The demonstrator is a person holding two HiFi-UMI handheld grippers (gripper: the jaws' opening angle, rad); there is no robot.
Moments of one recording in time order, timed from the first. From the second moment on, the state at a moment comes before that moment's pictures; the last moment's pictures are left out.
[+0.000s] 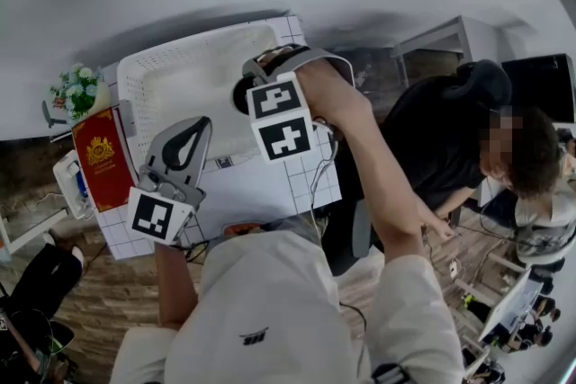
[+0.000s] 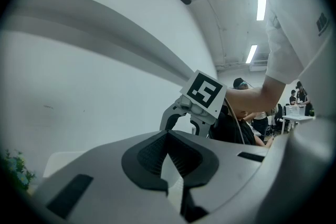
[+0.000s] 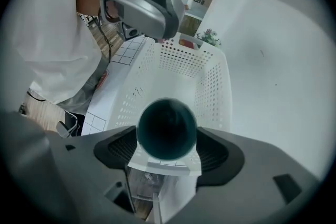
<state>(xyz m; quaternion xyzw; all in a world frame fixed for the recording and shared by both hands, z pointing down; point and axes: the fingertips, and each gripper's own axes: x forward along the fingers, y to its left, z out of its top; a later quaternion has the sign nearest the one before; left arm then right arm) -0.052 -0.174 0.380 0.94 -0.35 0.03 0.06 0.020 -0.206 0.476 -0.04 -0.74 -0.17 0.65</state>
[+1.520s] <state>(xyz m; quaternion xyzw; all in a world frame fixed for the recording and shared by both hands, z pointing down) -0.033 -0.134 0.366 0.95 -0.30 0.03 0.04 0.065 -0.134 0.374 0.05 -0.73 -0.17 0.66</state>
